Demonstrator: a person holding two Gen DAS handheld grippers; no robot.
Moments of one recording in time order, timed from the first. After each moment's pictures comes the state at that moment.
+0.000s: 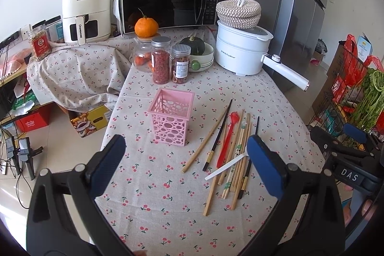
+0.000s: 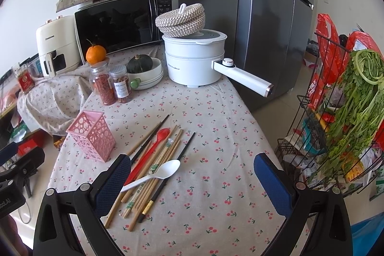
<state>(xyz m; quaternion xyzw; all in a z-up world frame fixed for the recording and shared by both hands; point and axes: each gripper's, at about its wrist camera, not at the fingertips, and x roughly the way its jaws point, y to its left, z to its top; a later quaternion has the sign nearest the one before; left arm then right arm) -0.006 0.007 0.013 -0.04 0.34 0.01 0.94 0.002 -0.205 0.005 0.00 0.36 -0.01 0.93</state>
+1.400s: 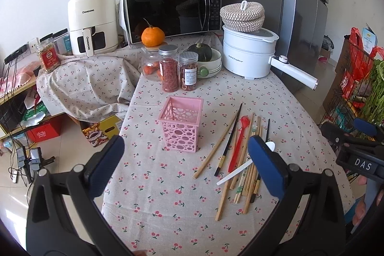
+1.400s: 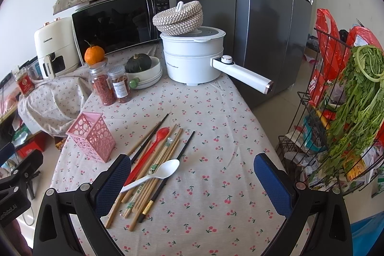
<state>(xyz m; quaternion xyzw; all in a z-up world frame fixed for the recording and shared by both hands) -0.010 0.009 0.013 0.00 0.32 0.03 0.95 0.002 -0.211 0.002 0.01 0.36 0.00 0.93</state>
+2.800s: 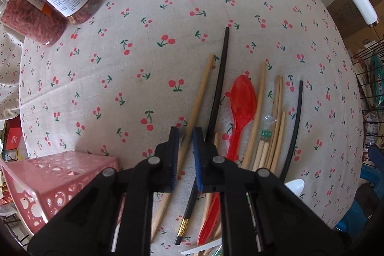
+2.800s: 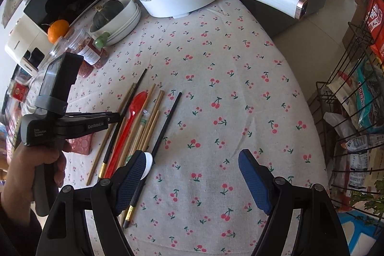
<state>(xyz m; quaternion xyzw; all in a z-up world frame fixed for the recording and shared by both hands) 0.226 -0.084 -0.134 0.07 0.66 -0.07 0.75 0.141 -0.287 -0.090 0.12 0.57 0.07 0.81</state>
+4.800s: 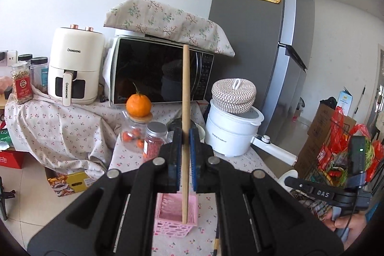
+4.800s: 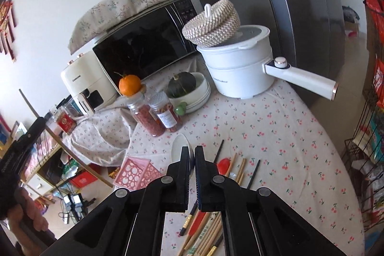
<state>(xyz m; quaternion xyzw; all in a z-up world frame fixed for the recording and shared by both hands) 0.059 0.082 0.063 -0.09 0.14 -0.06 0.98 0.095 -0.199 0.018 0.15 0.34 0.13 0.92</state>
